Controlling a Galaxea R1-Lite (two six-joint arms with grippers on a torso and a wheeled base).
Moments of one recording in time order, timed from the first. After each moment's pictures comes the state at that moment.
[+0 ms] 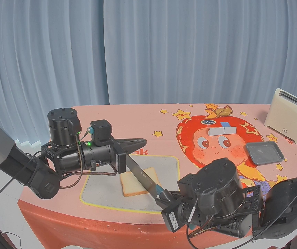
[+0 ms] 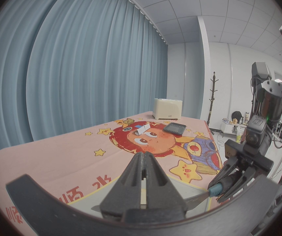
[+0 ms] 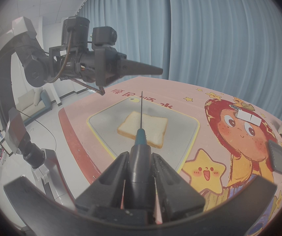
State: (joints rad) left arm -0.46 1.90 -0.74 -0.99 -0.55 0.03; right arm 1.07 1.79 -0.77 -0.38 -0.32 0.27
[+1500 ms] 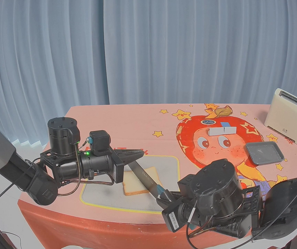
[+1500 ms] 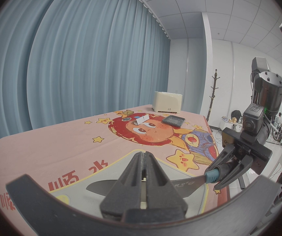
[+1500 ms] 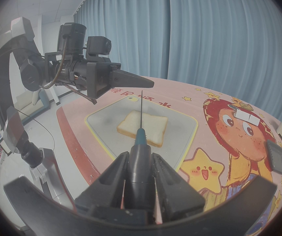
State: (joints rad) left arm -0.46 1.89 -0.66 -1.00 -0.54 0.03; right arm 1.07 1.79 -0.77 -0.37 -0.34 0.26
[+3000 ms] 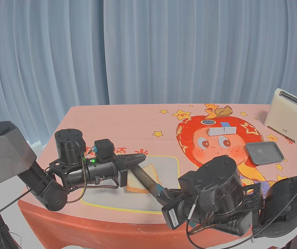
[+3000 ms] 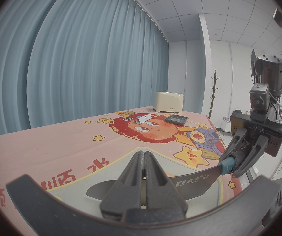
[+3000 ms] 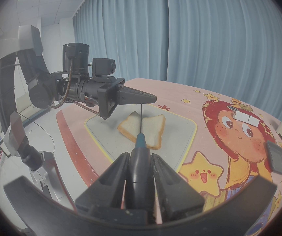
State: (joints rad) left arm -0.45 2.04 -0.61 -1.19 -0.54 0.05; right arm 1.05 1.79 -0.78 -0.38 -0.34 0.27
